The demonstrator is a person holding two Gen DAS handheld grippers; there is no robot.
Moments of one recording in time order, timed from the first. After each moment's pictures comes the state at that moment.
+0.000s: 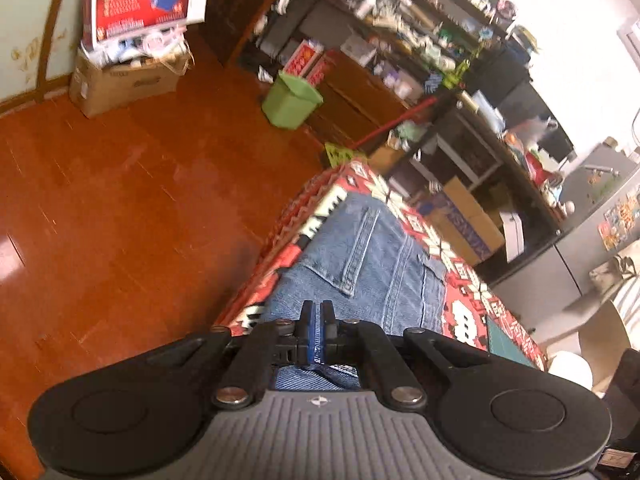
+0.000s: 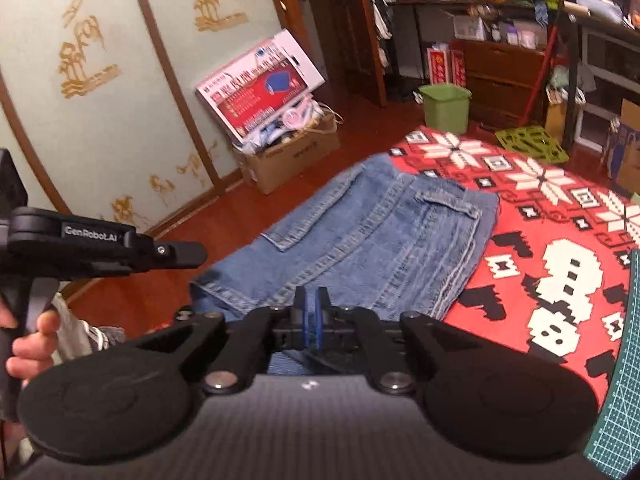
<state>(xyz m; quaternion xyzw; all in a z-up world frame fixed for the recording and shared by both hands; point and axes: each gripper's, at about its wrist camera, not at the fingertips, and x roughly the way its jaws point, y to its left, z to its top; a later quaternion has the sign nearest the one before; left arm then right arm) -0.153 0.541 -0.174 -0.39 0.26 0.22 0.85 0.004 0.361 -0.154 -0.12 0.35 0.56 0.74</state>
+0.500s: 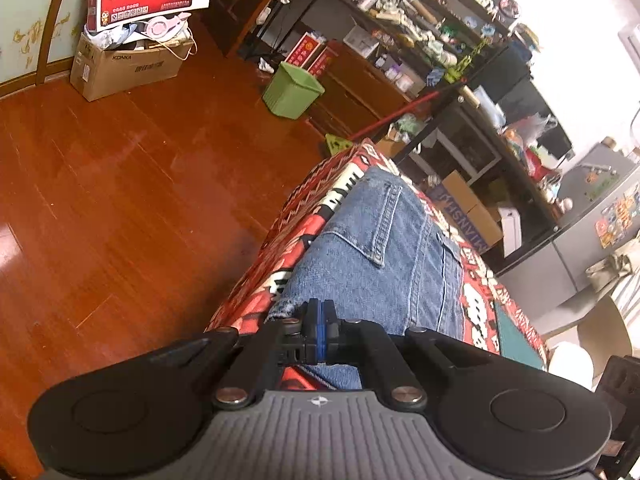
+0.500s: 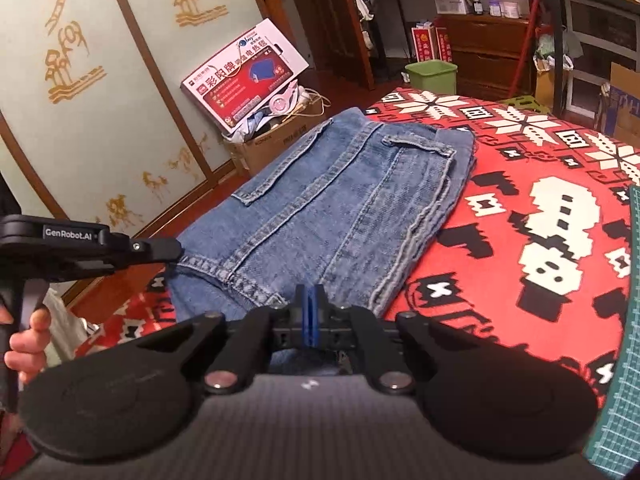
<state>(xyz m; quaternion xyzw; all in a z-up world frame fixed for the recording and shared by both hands) -0.177 0.536 -0.196 -0.39 0.26 0.22 0.86 0.019 0.334 -0.184 -0.09 0.38 0.56 0.73</state>
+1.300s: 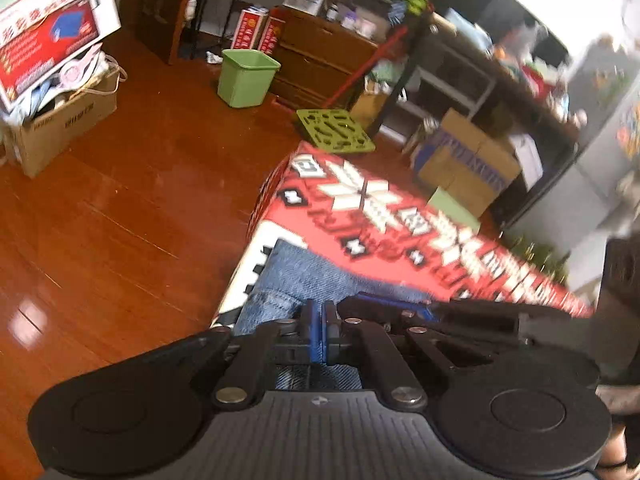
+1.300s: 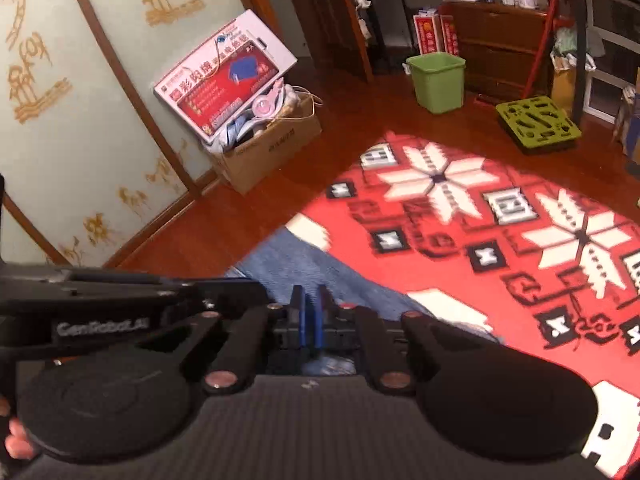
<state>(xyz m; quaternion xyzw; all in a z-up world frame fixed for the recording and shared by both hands) 0.023 0.570 -0.185 -0.27 0.35 0.18 0.88 0.156 0.481 -0.196 -0.09 0.40 0.56 0.72</state>
